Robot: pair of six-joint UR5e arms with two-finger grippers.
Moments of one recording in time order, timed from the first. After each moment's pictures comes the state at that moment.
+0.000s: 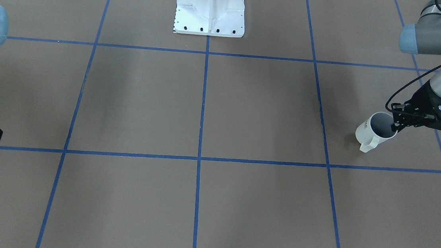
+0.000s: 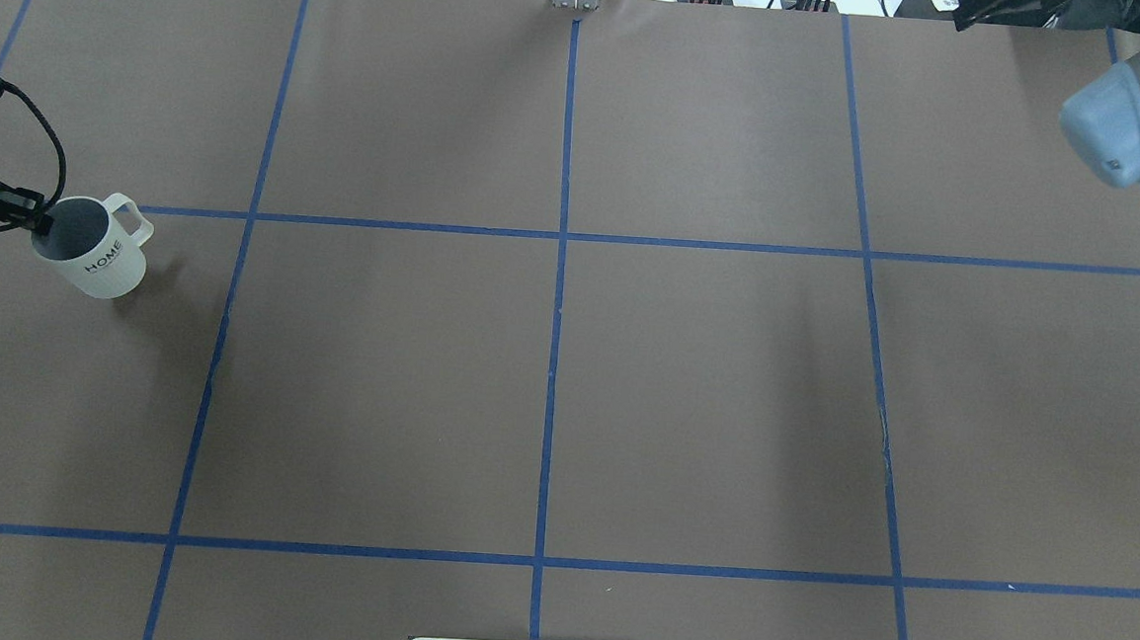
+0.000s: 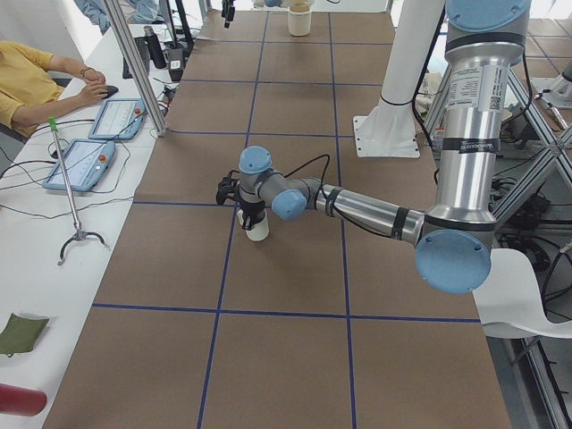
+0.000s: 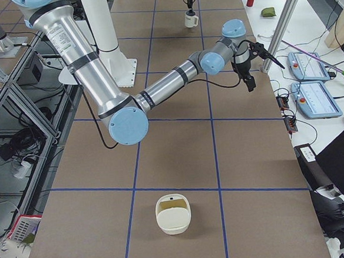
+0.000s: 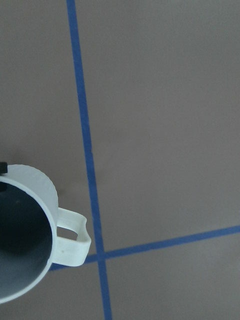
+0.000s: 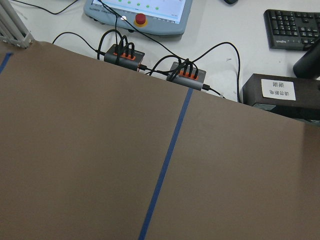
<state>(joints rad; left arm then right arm) -1.07 -1.59 -1.74 -1.99 -2.17 -0.58 1.24 -1.05 1.61 -1.43 2.15 0.38</state>
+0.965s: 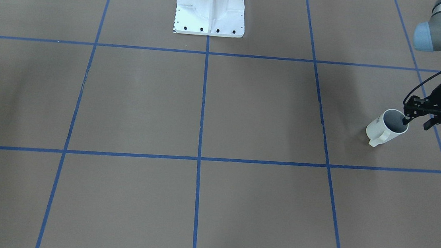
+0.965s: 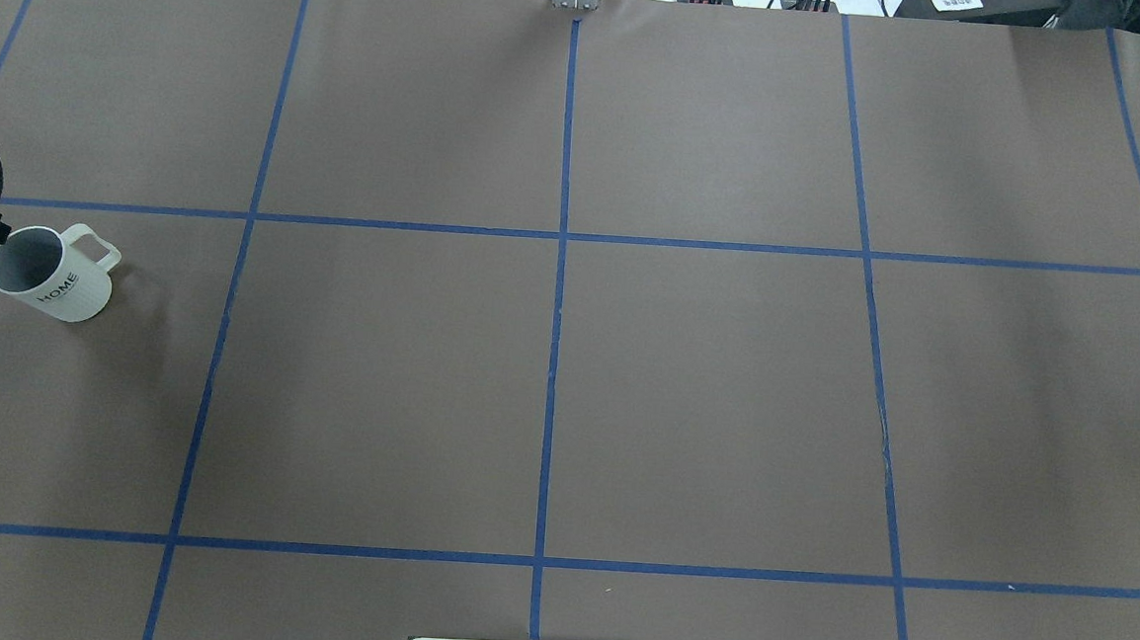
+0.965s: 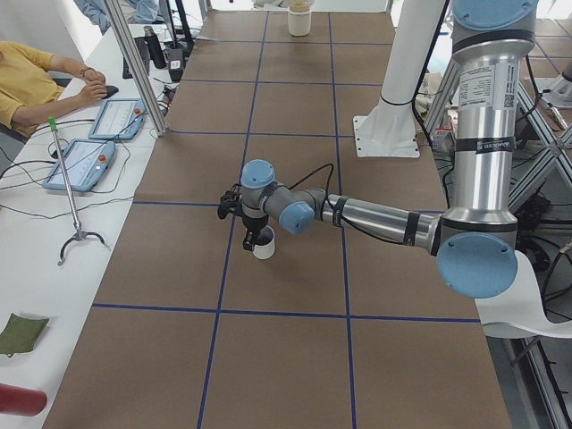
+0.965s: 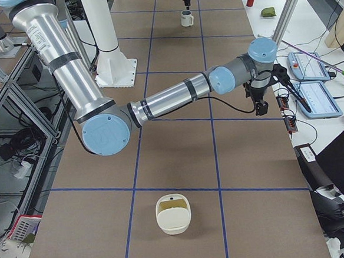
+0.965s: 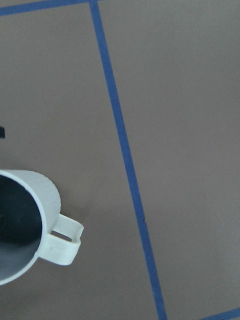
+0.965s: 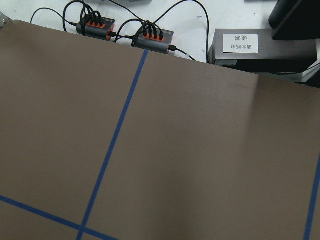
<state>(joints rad) -1.16 -1.55 -1.74 -1.97 -2.19 -0.43 1.48 -1.11 1.47 -1.51 2.42 0.10</state>
